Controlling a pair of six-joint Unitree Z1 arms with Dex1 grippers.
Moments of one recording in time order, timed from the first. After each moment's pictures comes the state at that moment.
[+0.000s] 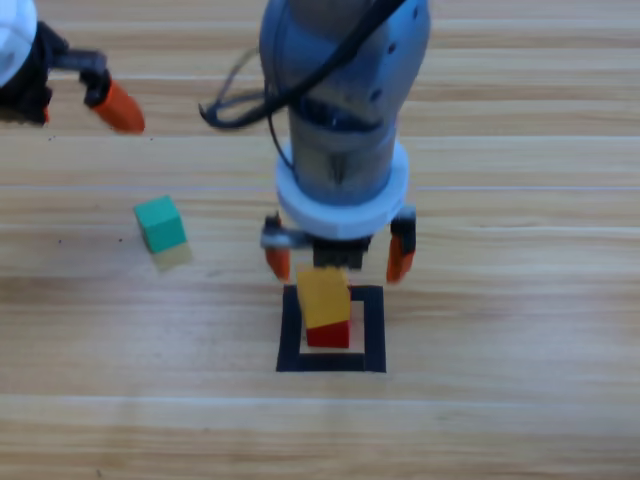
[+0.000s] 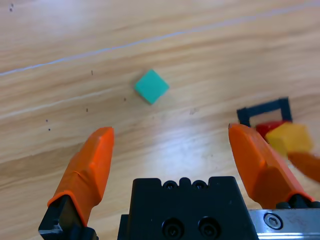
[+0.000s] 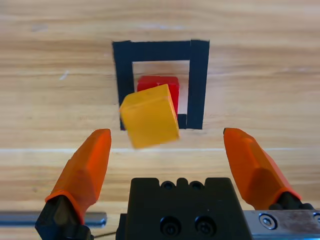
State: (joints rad) arm 0 -0.46 1.58 -1.31 0.73 0.08 -0.29; arm 1 1.07 2.44 -2.34 1.38 -0.13 1.08
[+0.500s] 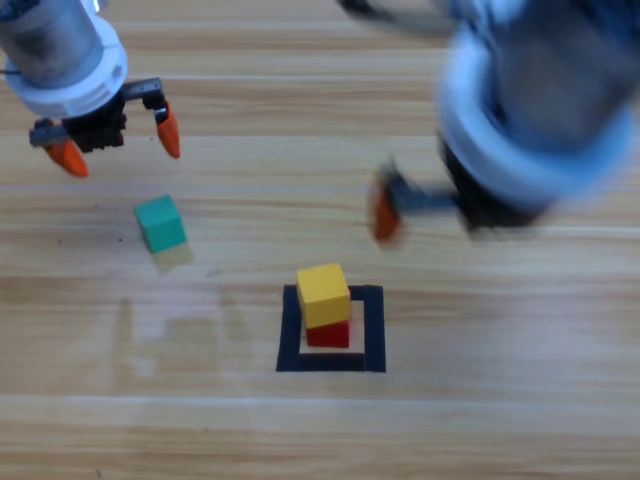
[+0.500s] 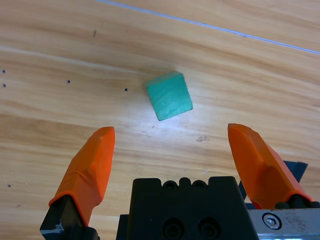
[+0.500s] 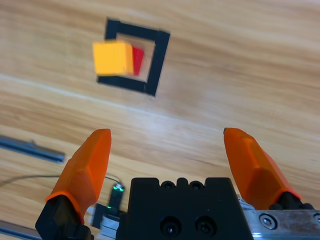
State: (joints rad) arm 0 -0.40 1.93 -1.52 0.86 0.09 -0.69; arm 1 1.12 1.89 -1.70 1.06 -0.21 0.85
